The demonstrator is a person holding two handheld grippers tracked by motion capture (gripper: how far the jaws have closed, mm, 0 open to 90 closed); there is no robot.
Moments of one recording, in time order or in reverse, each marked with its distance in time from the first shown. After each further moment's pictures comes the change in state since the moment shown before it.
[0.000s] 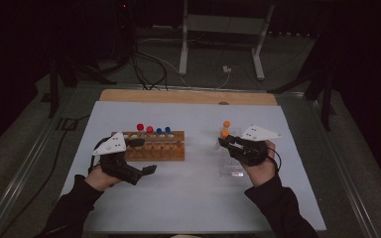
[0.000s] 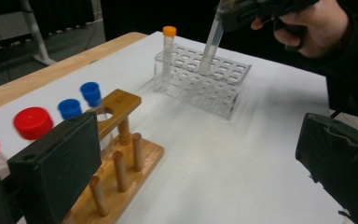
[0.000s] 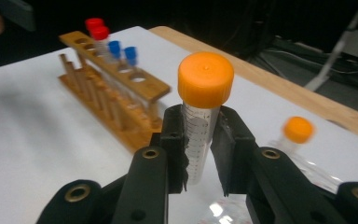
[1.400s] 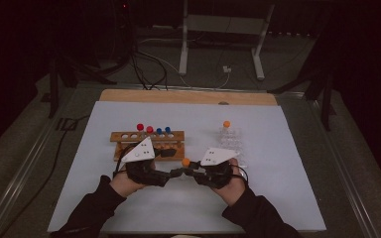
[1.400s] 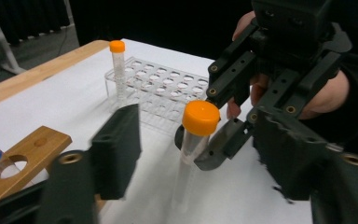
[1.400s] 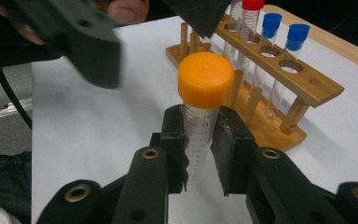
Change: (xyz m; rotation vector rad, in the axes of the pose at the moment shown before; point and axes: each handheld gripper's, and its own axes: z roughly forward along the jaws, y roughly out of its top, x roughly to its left) left arm -0.044 0.022 0.047 0.002 -0.065 0.038; right arm 0.086 -0.008 0.041 0.086 0.298 -0.128
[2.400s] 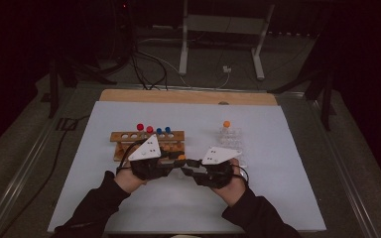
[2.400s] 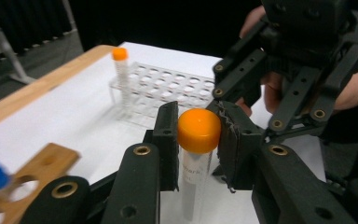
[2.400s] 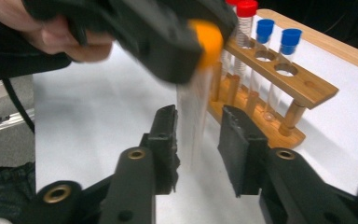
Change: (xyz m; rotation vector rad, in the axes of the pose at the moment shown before) left arm 0.005 0.010 0.004 0.015 0.017 0.064; right arm 0.001 0.001 -0.003 -0.024 -0.010 0.038
